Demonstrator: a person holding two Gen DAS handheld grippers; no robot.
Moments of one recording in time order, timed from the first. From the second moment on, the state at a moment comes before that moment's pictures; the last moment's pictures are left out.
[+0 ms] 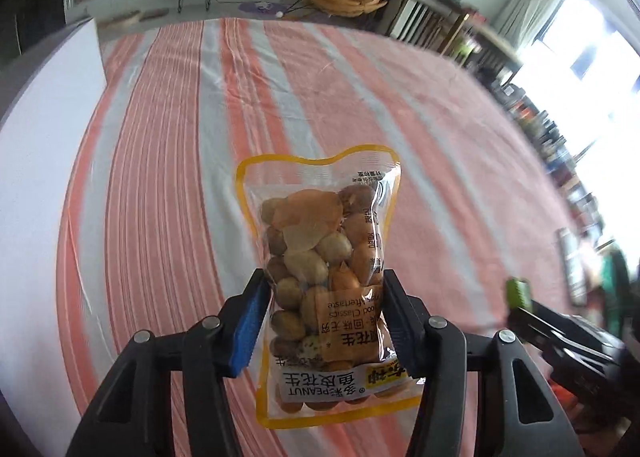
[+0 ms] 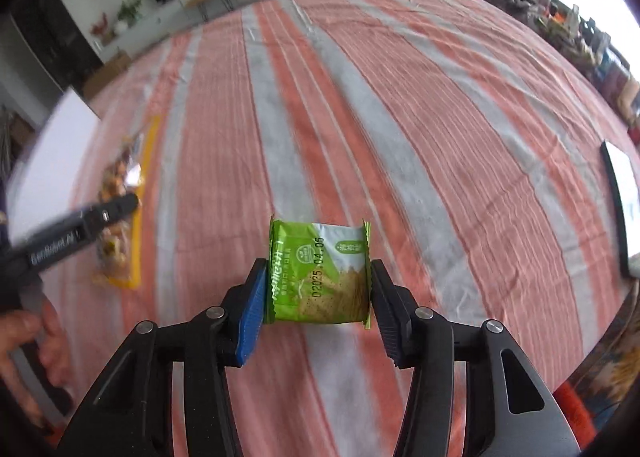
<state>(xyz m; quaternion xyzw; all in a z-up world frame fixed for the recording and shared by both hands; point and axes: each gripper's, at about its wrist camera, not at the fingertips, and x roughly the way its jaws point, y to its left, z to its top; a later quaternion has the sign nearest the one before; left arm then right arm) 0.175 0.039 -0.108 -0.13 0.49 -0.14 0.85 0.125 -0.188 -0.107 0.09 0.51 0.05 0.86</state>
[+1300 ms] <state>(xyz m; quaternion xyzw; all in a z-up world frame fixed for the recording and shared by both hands) -0.042 0.259 0.031 -0.07 0.36 0.24 0.90 0.015 0.122 0.032 -0.07 0.41 0.36 0.83</state>
